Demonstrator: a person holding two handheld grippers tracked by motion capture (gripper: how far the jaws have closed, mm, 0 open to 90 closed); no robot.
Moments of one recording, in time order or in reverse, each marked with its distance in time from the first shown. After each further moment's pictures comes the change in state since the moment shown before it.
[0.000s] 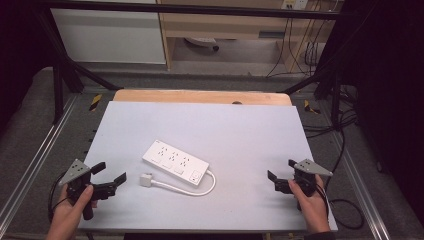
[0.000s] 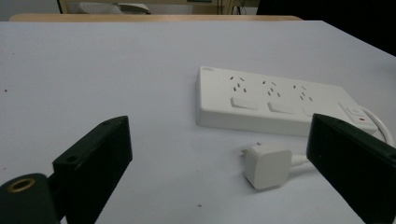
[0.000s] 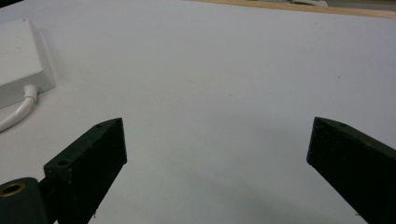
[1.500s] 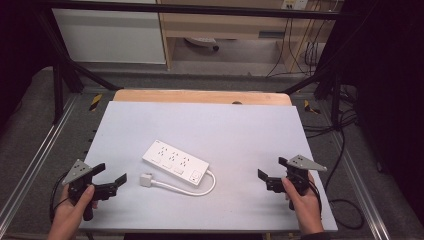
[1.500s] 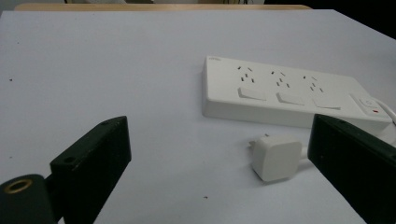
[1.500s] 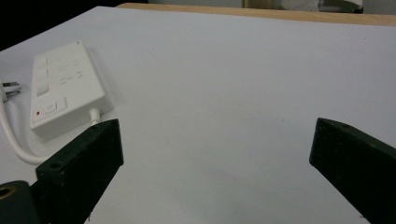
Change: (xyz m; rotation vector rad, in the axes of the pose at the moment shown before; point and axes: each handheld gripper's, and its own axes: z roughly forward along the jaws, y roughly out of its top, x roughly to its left) left arm 0.000 -0.003 0.003 0.033 0.021 0.000; right arm 0.031 0.030 0.000 0.001 0.093 0.040
